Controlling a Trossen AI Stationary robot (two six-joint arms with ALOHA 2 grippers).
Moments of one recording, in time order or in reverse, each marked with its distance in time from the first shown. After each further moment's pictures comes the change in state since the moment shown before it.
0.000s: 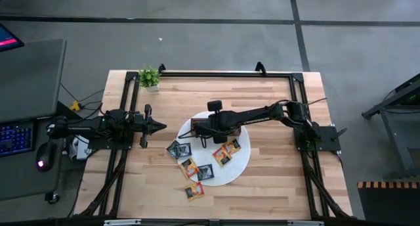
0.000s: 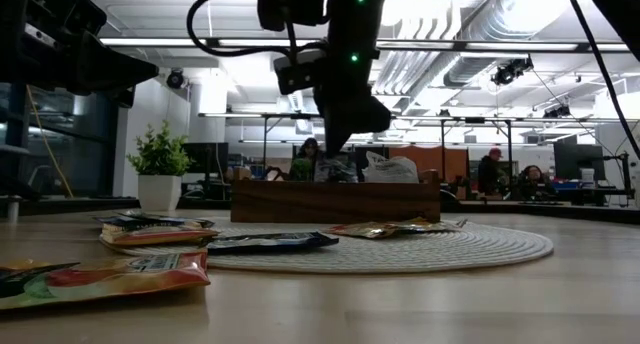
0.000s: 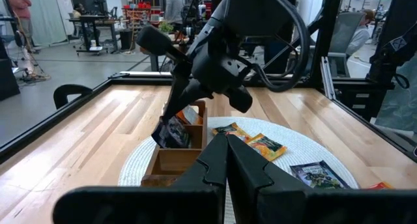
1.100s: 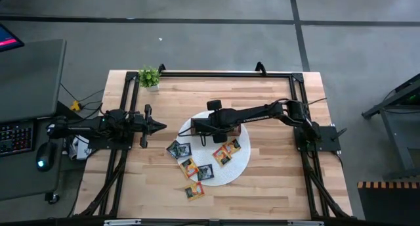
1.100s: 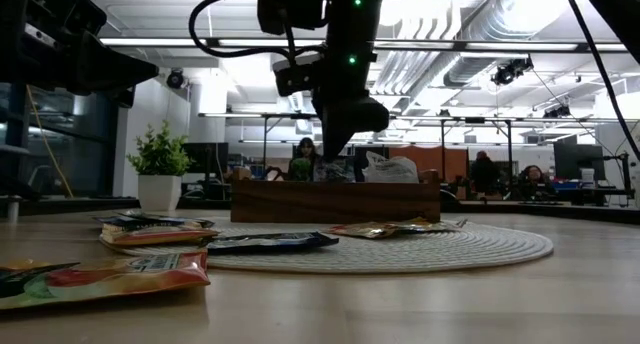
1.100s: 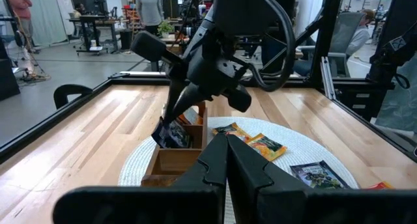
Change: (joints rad) left arm 0.000 0.000 0.000 0.000 -0.001 0.000; right arm -0.027 0.000 0.000 0.019 -0.067 -0.026
